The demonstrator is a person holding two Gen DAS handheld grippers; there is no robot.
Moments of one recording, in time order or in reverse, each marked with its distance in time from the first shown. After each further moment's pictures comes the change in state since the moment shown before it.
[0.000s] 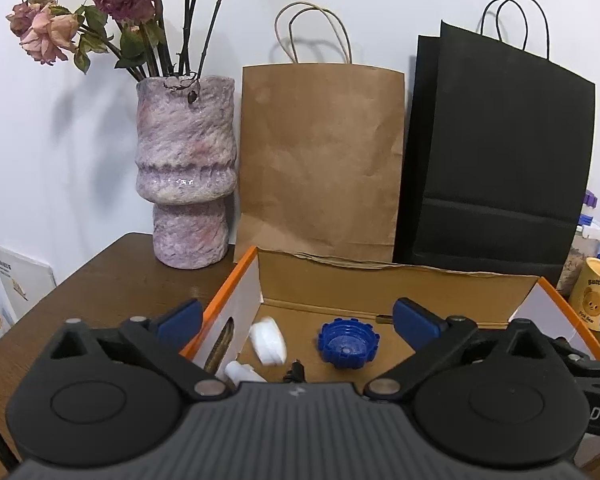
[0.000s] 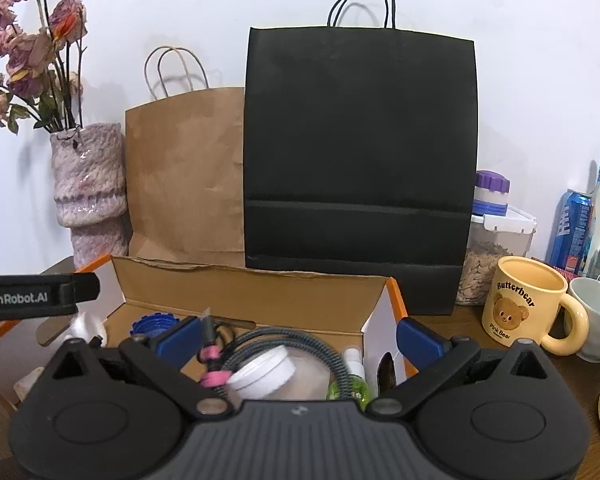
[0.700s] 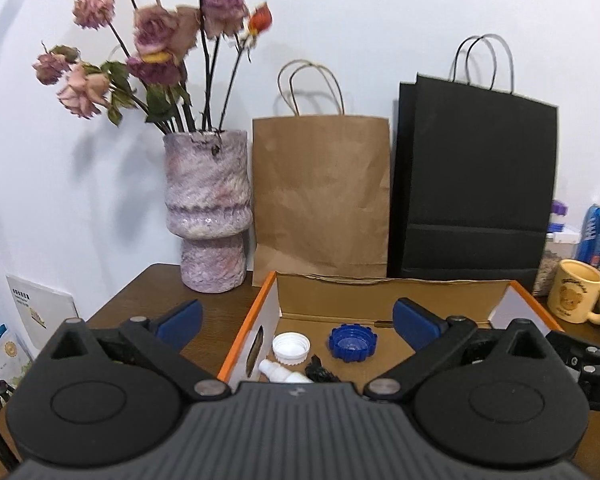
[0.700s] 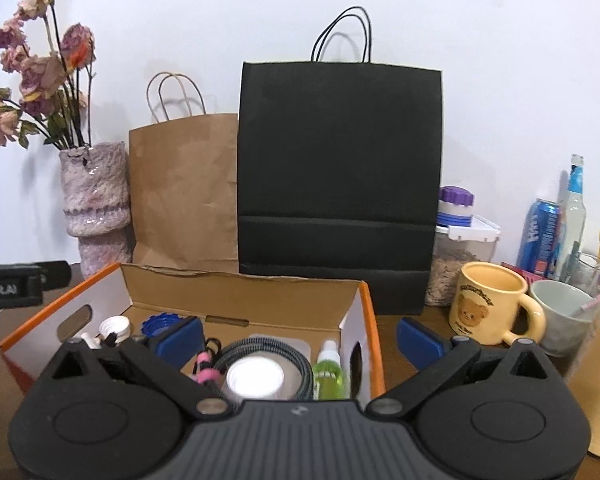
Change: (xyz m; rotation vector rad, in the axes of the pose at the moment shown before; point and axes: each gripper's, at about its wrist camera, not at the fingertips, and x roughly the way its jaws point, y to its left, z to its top) left arm -0.082 0.012 0.001 0.050 -0.087 -0.007; right arm -0.068 -0.009 -0.002 0.008 -0.030 -0.033
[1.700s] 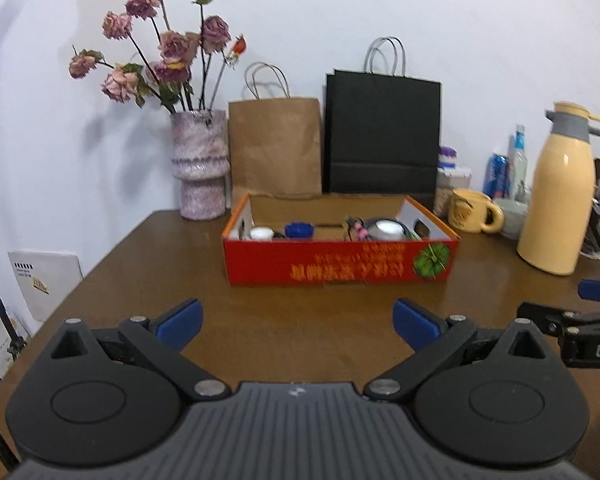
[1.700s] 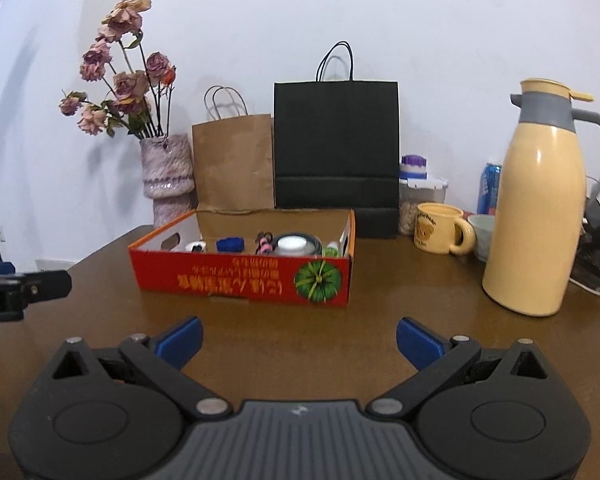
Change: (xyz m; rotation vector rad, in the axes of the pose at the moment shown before) left arm -0.224 0.009 -0.091 0.063 0.076 -0.138; right arm -0.229 -0.011 -0.092 0.023 0.046 0.066
